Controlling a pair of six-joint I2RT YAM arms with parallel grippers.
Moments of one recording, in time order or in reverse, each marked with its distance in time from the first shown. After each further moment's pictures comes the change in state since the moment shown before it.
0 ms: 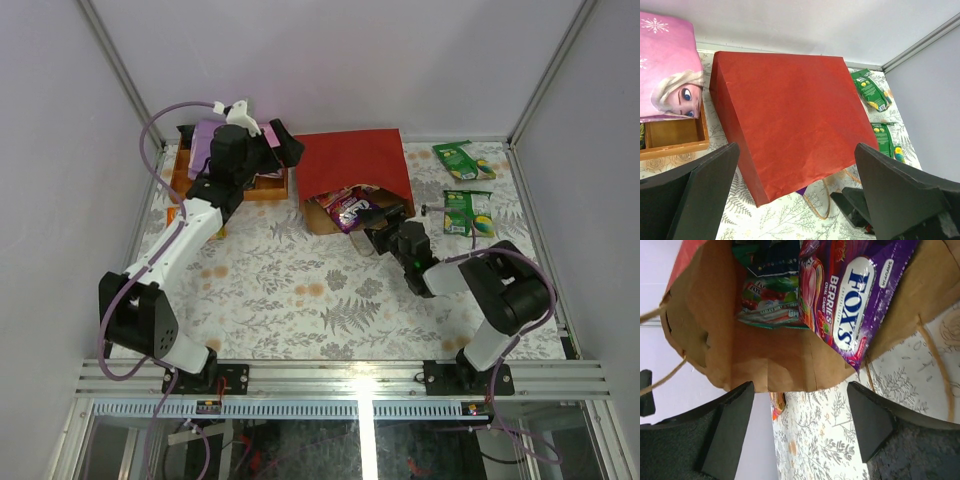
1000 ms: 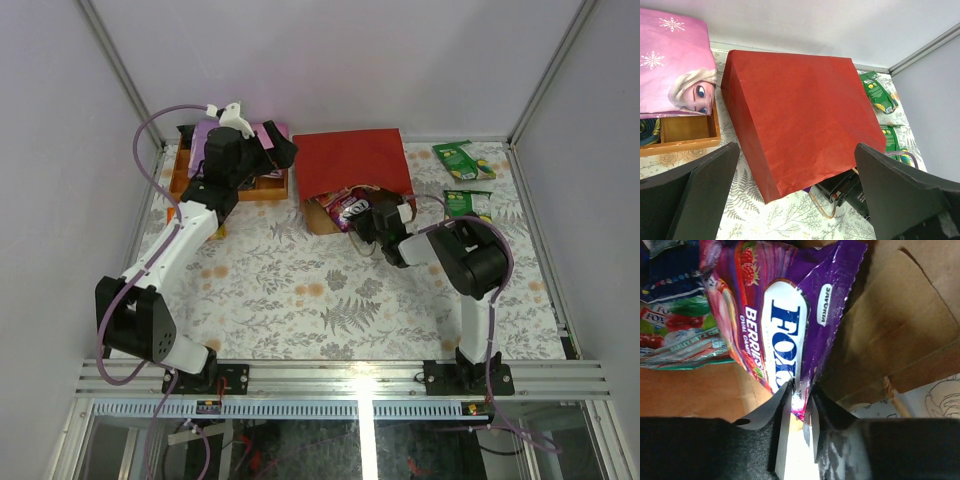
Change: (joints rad) left arm 0.029 -0.027 -0.034 -0.002 0.000 0.006; right arm -0.012 0.311 0.395 -0.347 0.000 -0.014
